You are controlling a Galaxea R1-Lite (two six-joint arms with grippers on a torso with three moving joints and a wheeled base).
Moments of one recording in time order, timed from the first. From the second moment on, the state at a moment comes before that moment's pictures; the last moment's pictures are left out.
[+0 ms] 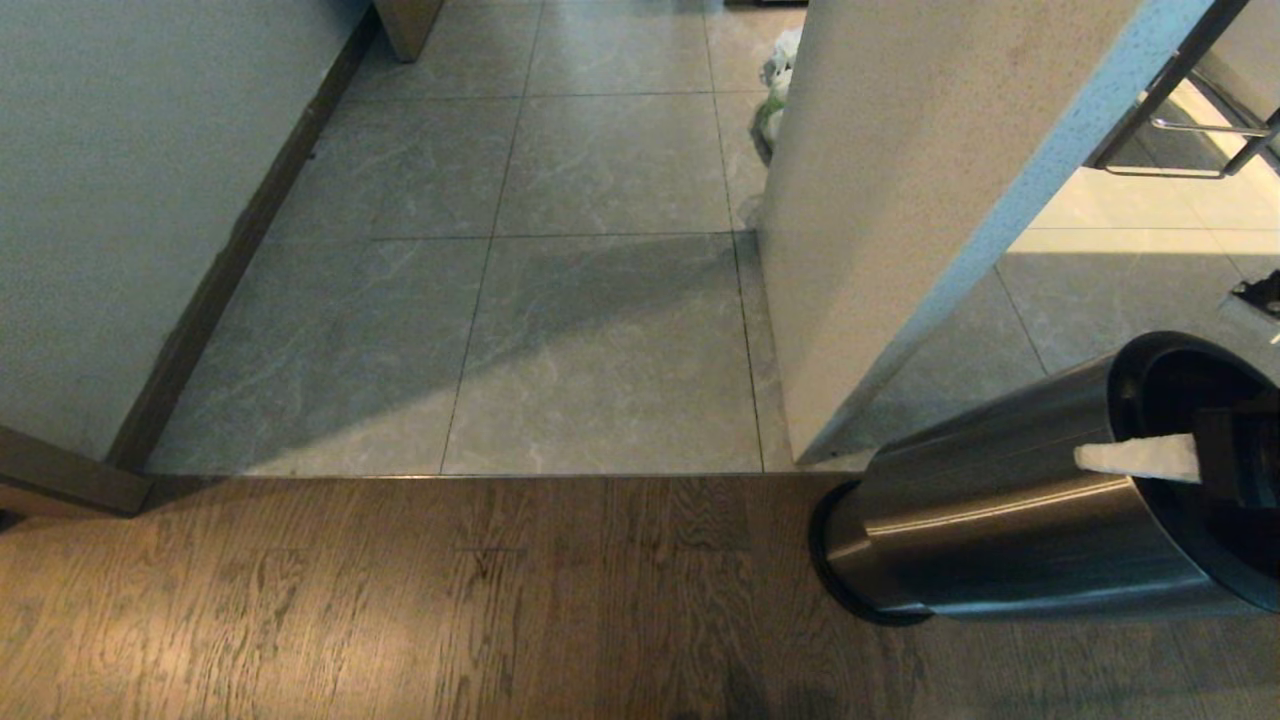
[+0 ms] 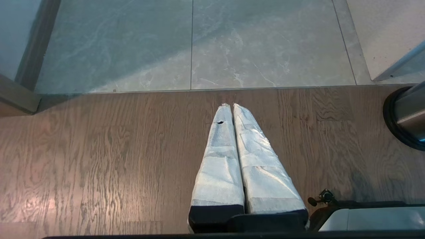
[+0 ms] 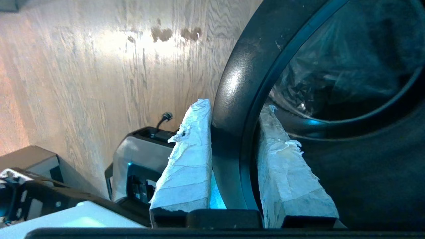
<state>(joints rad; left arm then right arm) 0.00 0.00 0.00 0.00 0.00 0.00 -0.09 1.27 -0.91 0.30 0.48 0.02</state>
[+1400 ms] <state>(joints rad) 0.00 0.00 0.00 0.00 0.00 0.00 -0.25 1.21 -1.24 0.59 0.48 0.02</state>
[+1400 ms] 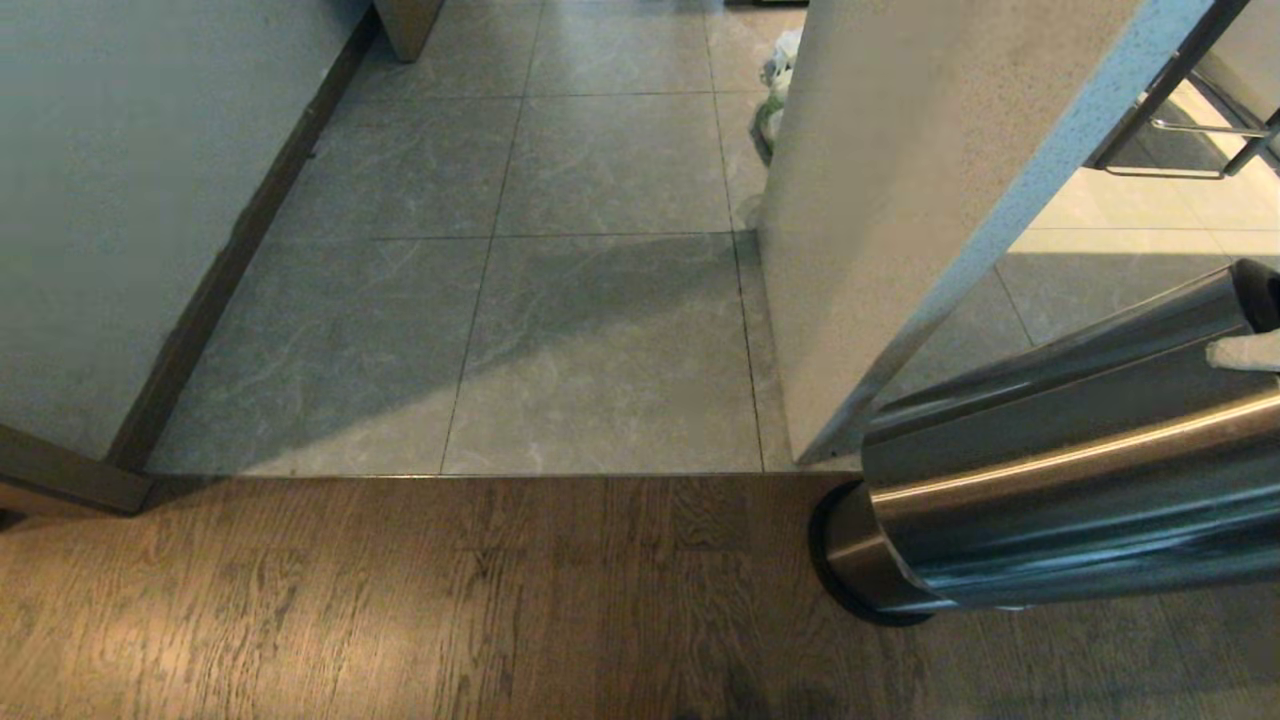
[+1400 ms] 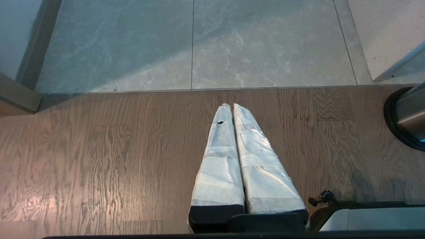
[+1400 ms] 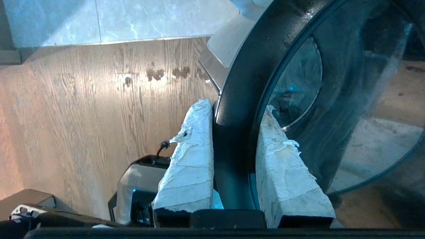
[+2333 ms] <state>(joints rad) 0.00 0.00 0.00 0.00 0.00 0.00 -0.26 1.21 -1.45 0.73 0.48 0.02</state>
